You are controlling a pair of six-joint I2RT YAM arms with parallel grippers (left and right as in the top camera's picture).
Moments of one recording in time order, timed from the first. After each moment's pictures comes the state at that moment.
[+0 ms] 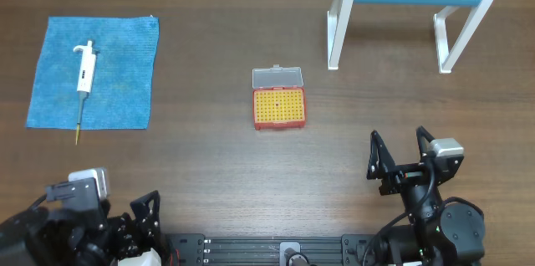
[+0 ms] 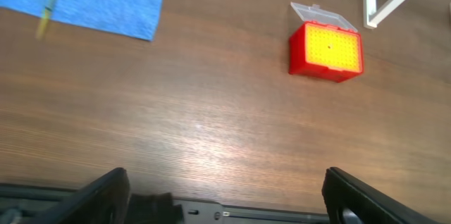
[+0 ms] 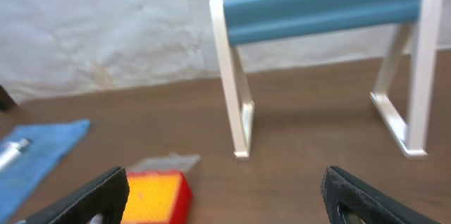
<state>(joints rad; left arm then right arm) 0.34 0.53 1.32 -1.69 0.32 -0.02 0.10 0.08 0.49 -0.57 -0.08 0.19</state>
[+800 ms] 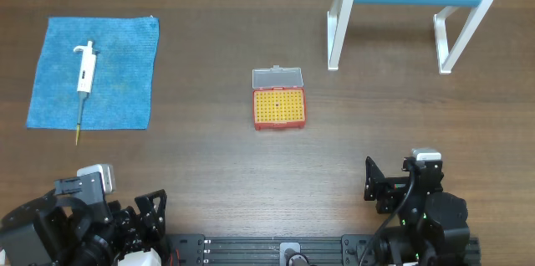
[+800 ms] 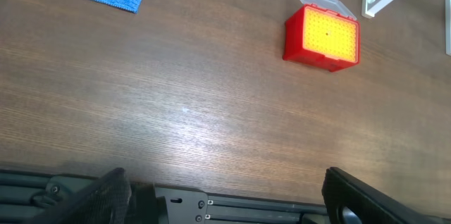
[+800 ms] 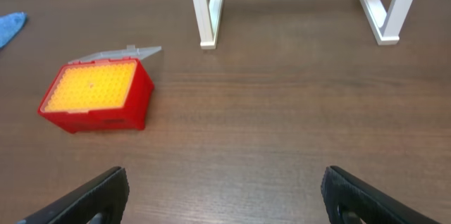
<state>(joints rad) 0.34 0.53 1.24 -1.69 0.36 -0.07 0.10 0.08 0.49 -0.93 -0.05 0.13</state>
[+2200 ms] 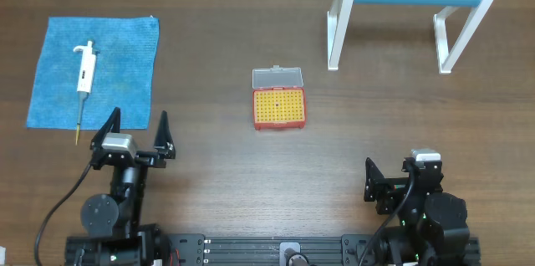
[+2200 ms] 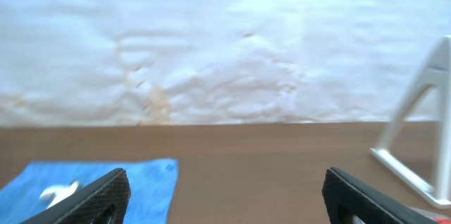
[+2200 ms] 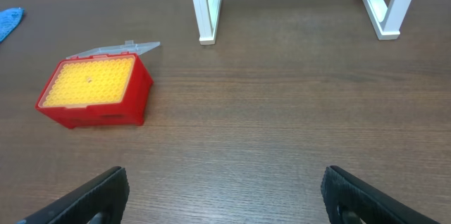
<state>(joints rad) 0.14 0.02 0.07 0.06 0.21 -0.07 0.10 0.07 0.49 -0.94 -0.05 0.13</state>
